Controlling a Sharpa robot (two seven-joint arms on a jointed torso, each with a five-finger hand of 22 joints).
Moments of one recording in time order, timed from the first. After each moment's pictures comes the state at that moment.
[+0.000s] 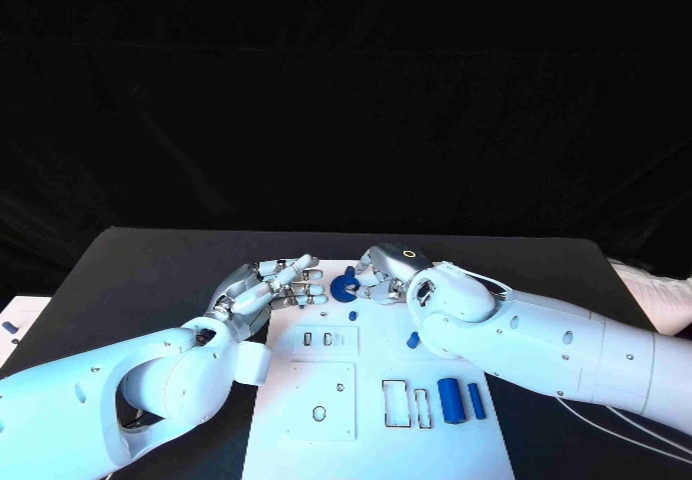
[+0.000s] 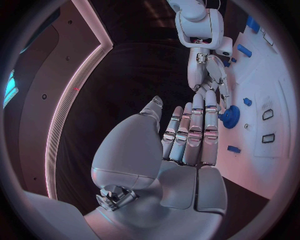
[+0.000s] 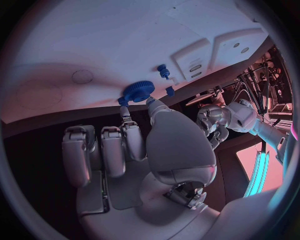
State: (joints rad) left arm 1.12 -0.92 0.00 1.77 0.07 -0.38 0.45; left_hand 1.37 0.01 0.06 0.17 0.12 0.93 0.23 0.08 0.07 1.03 0.17 0.09 0.07 1.14 0.11 0.16 0.18 0.17 1.00 0.21 0.37 0.14; right arm 1.17 -0.60 0.02 1.40 -1.68 -0.39 -0.34; right_hand 1.22 -0.07 0.12 0.28 0.28 0.98 0.15 0.07 0.08 1.47 0.06 1.36 1.31 1.47 -0.01 1.52 1.31 0.04 1.47 0.10 1.53 1.31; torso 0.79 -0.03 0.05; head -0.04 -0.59
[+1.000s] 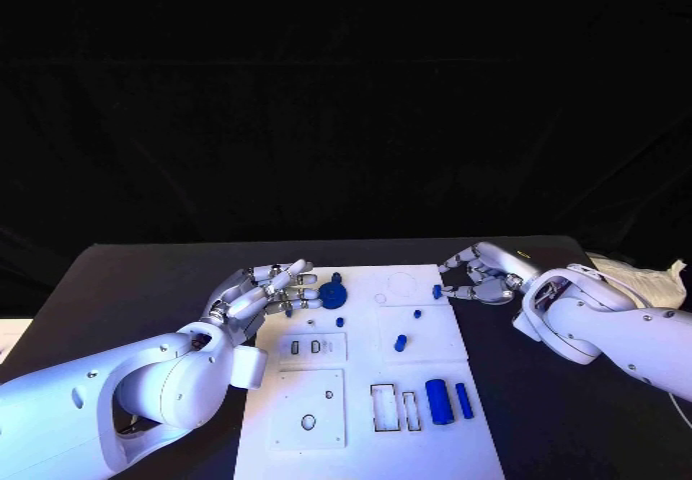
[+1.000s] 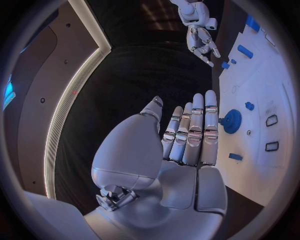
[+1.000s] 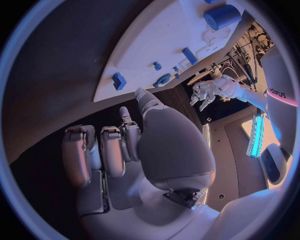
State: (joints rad) left arm 1.12 -0.92 0.00 1.74 0.07 -0.37 0.45; left_hand 1.38 0.02 0.06 0.17 0.12 0.93 0.23 0.08 0.07 1.03 0.17 0.09 0.07 1.14 0.11 0.16 0.19 0.17 1.00 0.21 0.37 0.14; right arm 1.15 -0.99 0.05 1.43 -1.30 -0.39 0.09; right_hand 1.40 -0.10 0.15 0.13 0.25 0.97 0.16 0.06 0.08 1.47 0.06 1.36 1.31 1.47 -0.01 1.53 1.31 0.04 1.47 0.10 1.53 1.31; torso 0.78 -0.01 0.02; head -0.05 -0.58
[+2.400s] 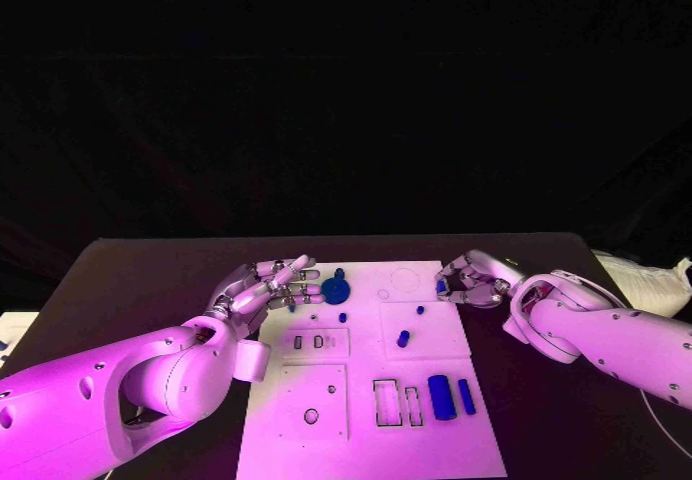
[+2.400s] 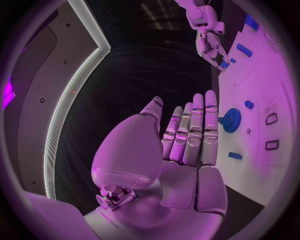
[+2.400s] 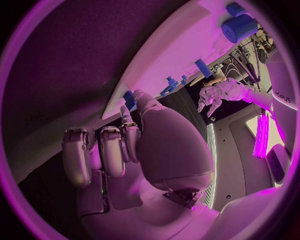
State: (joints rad) left arm 1.12 -0.92 0.00 1.73 0.07 -0.37 0.45; left_hand 1.38 0.02 0.06 0.17 0.12 0.93 0.23 0.08 0.07 1.03 0.17 0.09 0.07 1.14 0.11 0.15 0.19 0.17 1.00 0.21 0.36 0.14; right arm 1.12 -0.88 0.05 1.29 -1.28 -0.36 0.12; right_hand 1.42 -0.08 0.16 0.11 0.23 1.02 0.15 0.07 0.08 1.47 0.06 1.37 1.31 1.47 -0.01 1.53 1.31 0.04 1.47 0.10 1.53 1.31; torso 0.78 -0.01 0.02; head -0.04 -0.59
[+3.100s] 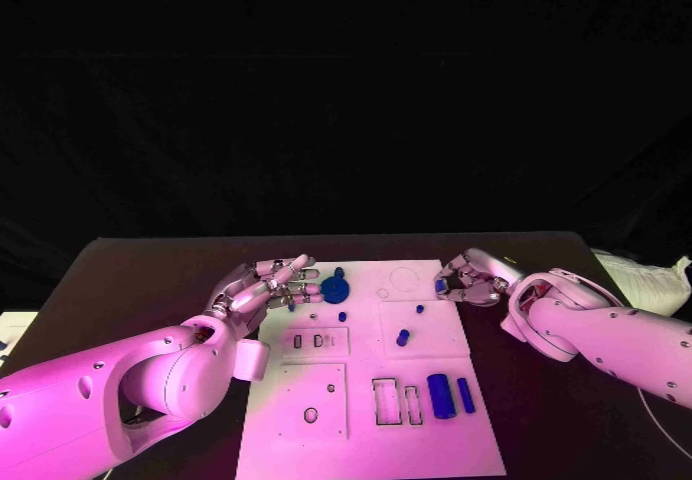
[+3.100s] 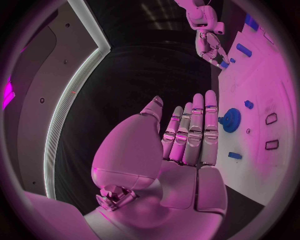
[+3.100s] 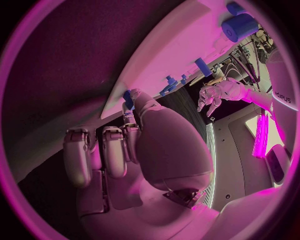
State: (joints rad) left arm 1.12 -0.92 0.00 1.73 0.07 -0.37 0.45; left_hand 1.38 0.02 0.06 0.17 0.12 0.93 0.23 0.08 0.07 1.03 0.17 0.09 0.07 1.14 0.11 0.15 0.19 0.17 1.00 0.21 0.36 0.14; right arm 1.12 -0.88 0.05 1.29 -1.28 -0.37 0.12; right_hand 1.42 -0.03 0.21 0.06 0.17 1.13 0.12 0.12 0.10 1.47 0.01 1.40 1.31 1.47 -0.05 1.54 1.31 0.04 1.47 0.07 1.53 1.31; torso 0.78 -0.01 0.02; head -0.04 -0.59
